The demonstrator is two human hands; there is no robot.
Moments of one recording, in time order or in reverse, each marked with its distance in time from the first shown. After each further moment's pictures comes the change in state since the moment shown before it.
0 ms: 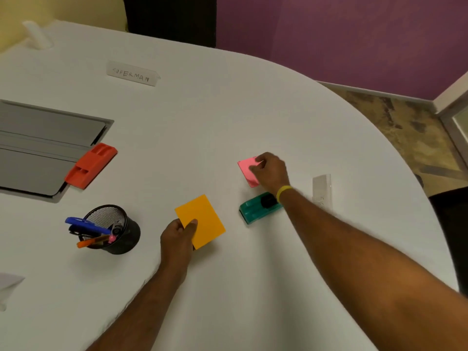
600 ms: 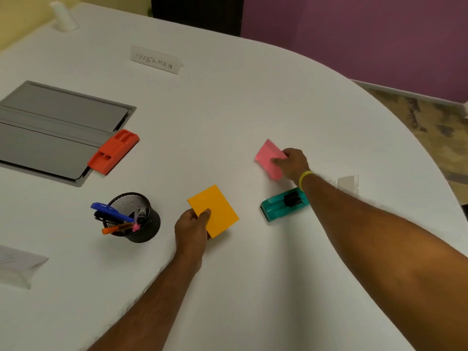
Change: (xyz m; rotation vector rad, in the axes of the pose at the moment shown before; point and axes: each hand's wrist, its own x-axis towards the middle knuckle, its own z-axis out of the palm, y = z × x) left_hand 0.023 -0.003 -0.010 -0.128 0.039 -0.044; right_hand 0.039 0.002 0.020 0.010 -0.143 0.146
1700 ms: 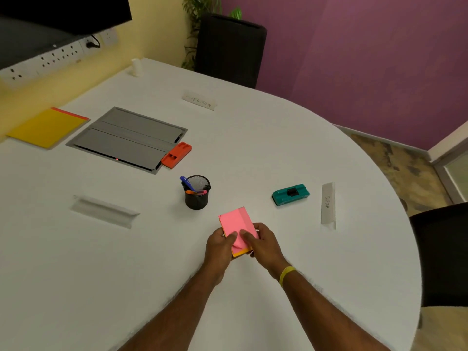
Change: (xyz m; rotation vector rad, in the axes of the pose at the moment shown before) left_hand -0.190 0.002 -0.121 0.077 -0.220 -0.035; right_hand -0.403 -0.020 0.067 0.302 -0.245 -0.079
